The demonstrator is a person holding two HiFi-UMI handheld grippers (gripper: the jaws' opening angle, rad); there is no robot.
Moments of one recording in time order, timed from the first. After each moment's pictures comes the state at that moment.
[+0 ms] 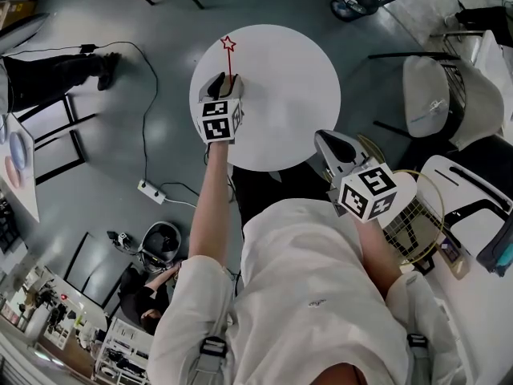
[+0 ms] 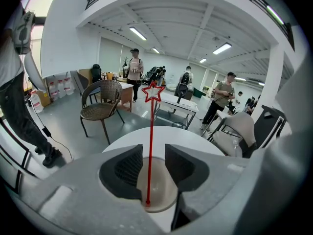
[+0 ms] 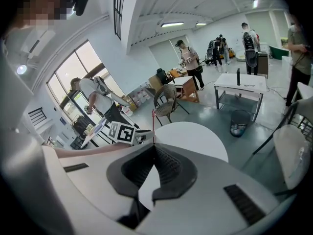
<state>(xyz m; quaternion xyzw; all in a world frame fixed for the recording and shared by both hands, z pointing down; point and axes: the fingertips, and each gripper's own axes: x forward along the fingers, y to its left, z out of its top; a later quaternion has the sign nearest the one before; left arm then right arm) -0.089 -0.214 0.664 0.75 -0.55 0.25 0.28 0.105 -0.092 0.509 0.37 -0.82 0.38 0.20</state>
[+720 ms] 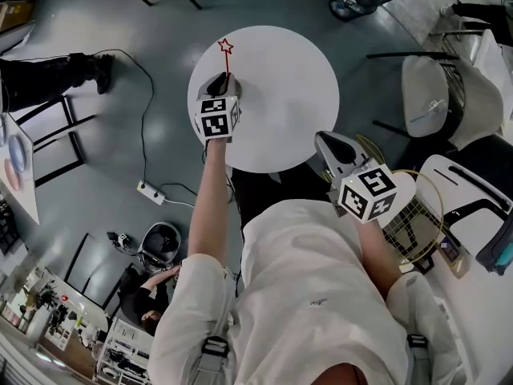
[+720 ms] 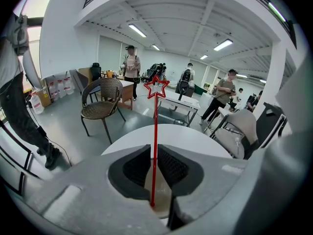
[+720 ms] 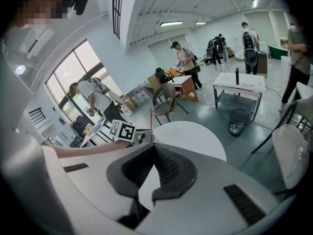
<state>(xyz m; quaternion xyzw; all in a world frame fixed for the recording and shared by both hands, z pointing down) -0.092 -0.223 0.673 0.74 -0.54 0.26 0.29 0.110 -0.095 0.512 0.37 -0.82 0.39 0.21</state>
